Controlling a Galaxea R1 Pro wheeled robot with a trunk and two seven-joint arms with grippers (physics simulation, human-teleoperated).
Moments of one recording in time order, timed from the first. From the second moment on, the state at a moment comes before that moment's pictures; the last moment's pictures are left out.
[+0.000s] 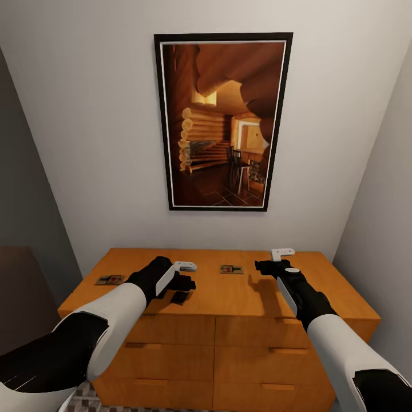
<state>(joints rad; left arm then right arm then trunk) -1.09 -0.17 -0.21 -0.23 0.17 0.71 -0.02 -0.84 -0.04 0.08 -0.66 -0.03 0.31 -0.03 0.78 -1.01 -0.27</state>
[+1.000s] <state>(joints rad) -1.09 -0.17 -0.21 -0.23 0.17 0.71 -0.03 -0.84 -0.04 0.08 -0.66 -0.03 0.31 -0.03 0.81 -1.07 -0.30</state>
